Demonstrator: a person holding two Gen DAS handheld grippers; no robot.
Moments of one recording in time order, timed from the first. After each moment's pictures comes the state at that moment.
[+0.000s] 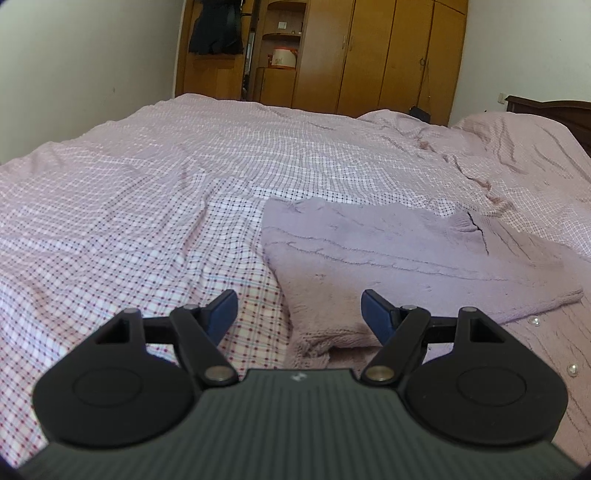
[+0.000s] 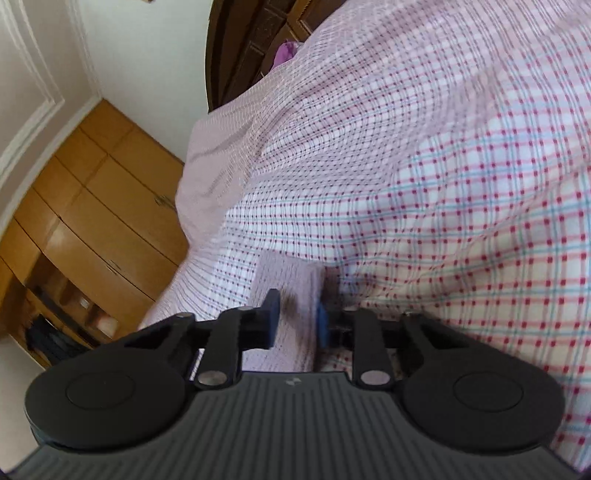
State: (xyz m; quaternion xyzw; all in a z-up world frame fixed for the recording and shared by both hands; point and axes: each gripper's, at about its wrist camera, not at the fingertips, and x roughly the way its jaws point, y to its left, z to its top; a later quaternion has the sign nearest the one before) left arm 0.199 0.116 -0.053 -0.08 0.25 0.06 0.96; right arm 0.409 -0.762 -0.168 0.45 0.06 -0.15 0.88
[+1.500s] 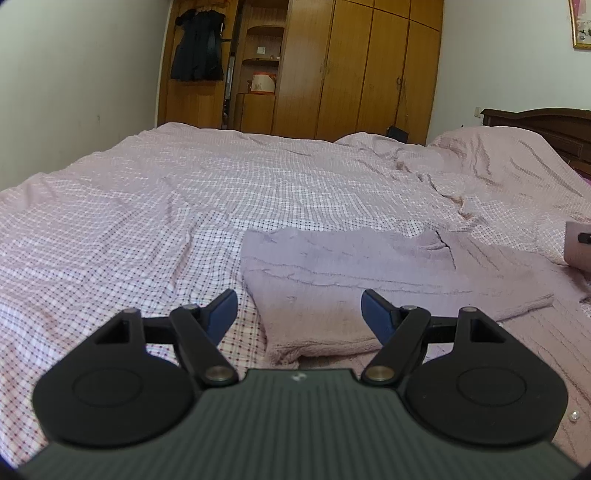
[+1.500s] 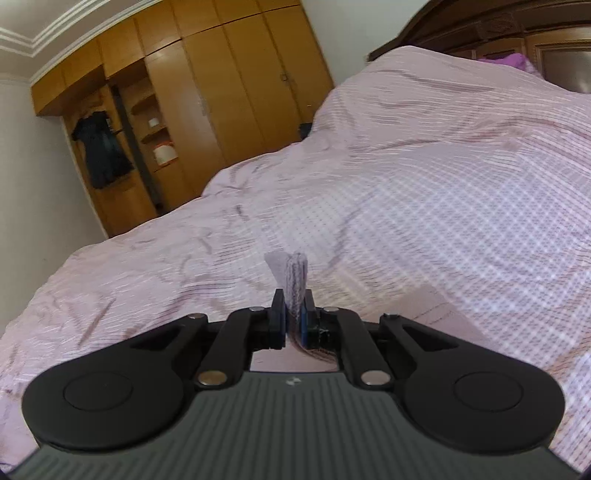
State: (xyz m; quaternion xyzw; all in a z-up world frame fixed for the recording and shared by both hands) left arm 0.176 0.103 -0.032 -0.07 0.20 0.03 0.98; right arm 0.415 -0.493 -0.061 0.18 0.17 0.01 0.97
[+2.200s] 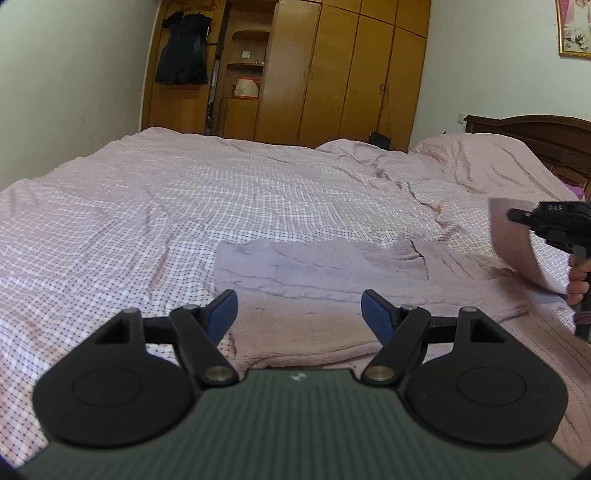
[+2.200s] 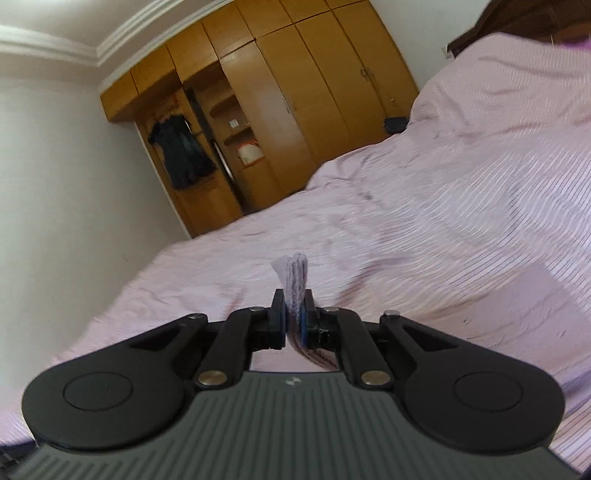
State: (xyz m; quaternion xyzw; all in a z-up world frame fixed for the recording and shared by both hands) left arm 0.175 0.092 -0.020 -0.08 0.20 0.00 0.98; right arm 0.393 -0.323 -0.039 0.23 0.14 0.14 0.95
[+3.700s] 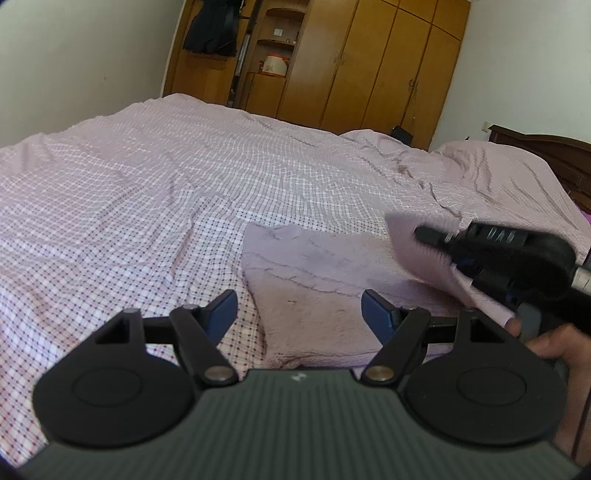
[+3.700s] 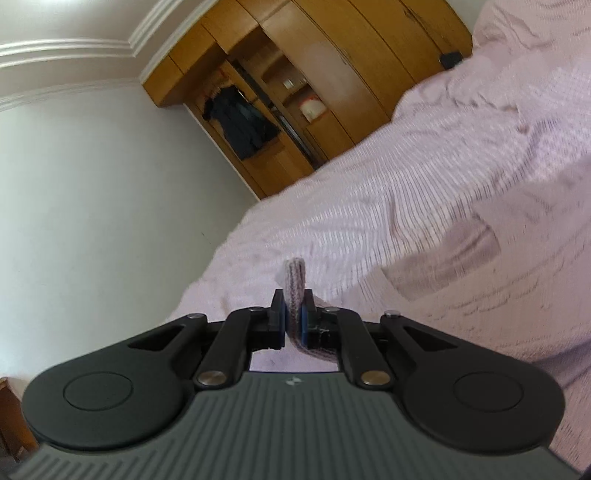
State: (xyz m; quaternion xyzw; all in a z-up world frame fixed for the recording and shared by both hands) left arm 0.186 0.122 -0.024 -0.14 0.23 0.03 0.96; right arm 0.353 -0.120 -0.068 0.27 0.22 0.25 0.90
